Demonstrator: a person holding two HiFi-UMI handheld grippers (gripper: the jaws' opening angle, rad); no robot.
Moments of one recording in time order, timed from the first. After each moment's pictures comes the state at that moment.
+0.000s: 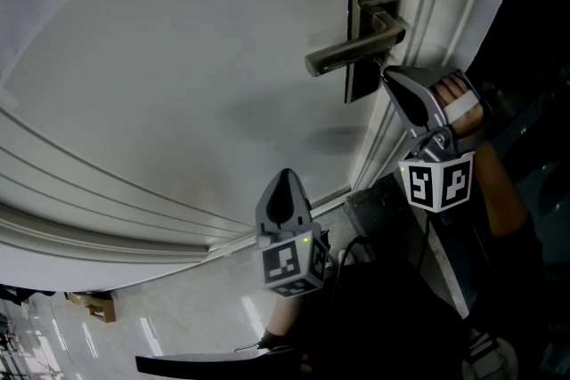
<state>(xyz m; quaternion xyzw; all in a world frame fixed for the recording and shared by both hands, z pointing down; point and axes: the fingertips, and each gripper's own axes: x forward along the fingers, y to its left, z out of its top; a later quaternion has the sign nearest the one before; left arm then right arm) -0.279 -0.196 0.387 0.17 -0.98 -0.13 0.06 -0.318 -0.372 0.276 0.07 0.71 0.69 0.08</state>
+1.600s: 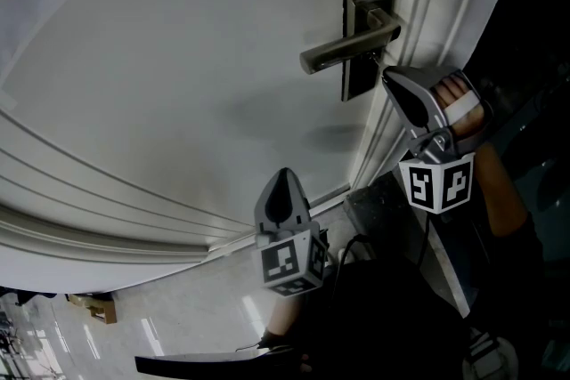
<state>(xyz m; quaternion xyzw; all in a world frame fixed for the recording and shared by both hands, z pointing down) -0.279 -0.198 0.388 0.17 -0.98 -0.13 0.06 -0.312 -0.374 0.277 0.07 0.71 0.69 0.09</state>
